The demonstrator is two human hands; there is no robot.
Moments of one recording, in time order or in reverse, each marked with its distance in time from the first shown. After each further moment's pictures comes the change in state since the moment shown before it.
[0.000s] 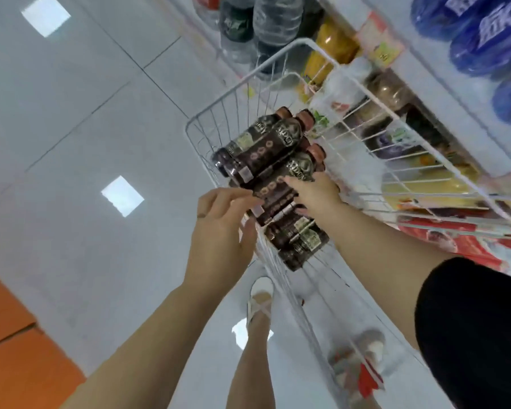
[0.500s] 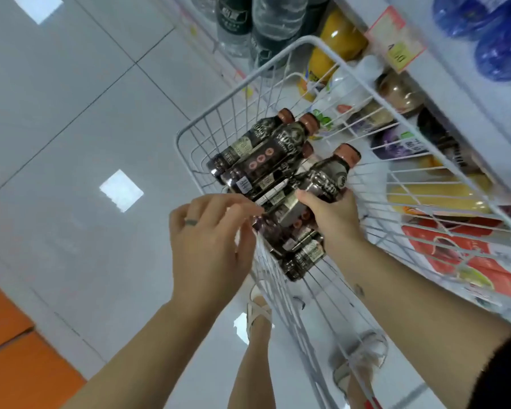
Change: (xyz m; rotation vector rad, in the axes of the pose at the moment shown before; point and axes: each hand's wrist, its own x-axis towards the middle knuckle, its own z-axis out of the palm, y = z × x) left_hand 0.022 -0.002 -0.005 0.124 0.161 0.065; right_hand -0.014 0.008 -0.005 0.252 0.164 0.022
